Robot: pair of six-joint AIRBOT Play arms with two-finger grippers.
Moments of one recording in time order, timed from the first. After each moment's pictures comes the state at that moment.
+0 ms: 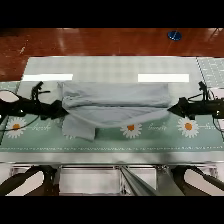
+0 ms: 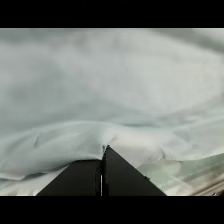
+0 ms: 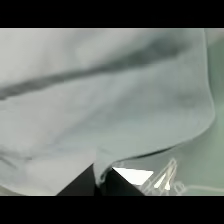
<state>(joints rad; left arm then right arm) 0.16 -1.16 0.76 0.87 -1.16 -1.37 -0.41 -1.20 0.77 -0.79 1.22 1.25</state>
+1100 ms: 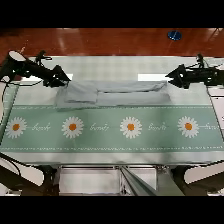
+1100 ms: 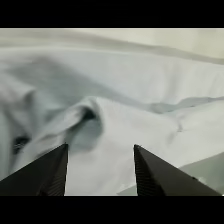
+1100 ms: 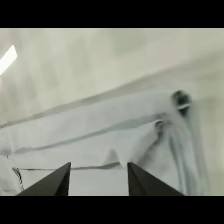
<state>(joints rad) 0.20 -1.82 1.61 0.93 -1.32 -1.45 -0.37 -1.74 1.40 -0.64 1.17 1.32</state>
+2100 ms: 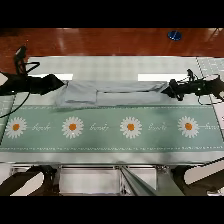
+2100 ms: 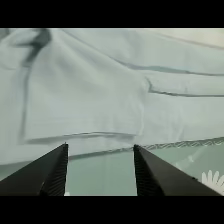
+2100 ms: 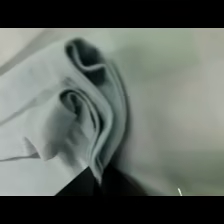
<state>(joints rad) 0.03 -1.11 0.99 1.02 -0.93 -1.45 -0.30 -1.79 1.27 -0.73 1.09 1.32</state>
